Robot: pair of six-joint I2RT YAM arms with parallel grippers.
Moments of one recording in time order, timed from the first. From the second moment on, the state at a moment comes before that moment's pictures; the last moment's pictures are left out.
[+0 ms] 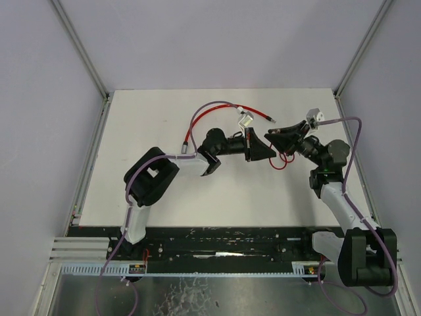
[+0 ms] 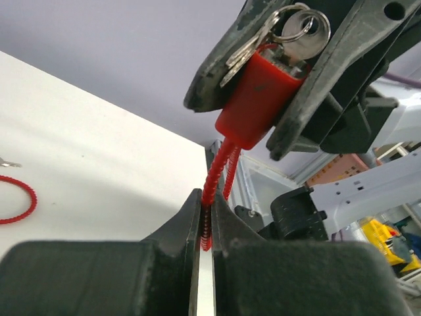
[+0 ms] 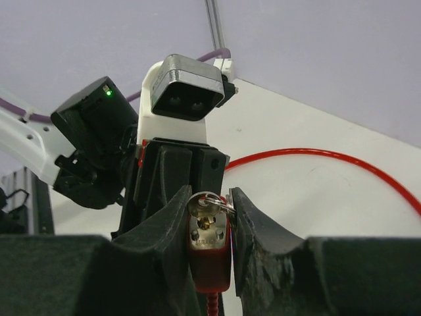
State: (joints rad) left arm -0.76 2.05 1.21 1.14 0.73 -0.85; right arm 0.01 1.09 0.53 0.87 -0.93 0.48
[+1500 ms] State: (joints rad) left arm -0.76 1.95 1.06 1.05 0.73 -0.37; right arm 0.02 1.13 0.70 0.27 -1.08 0.06
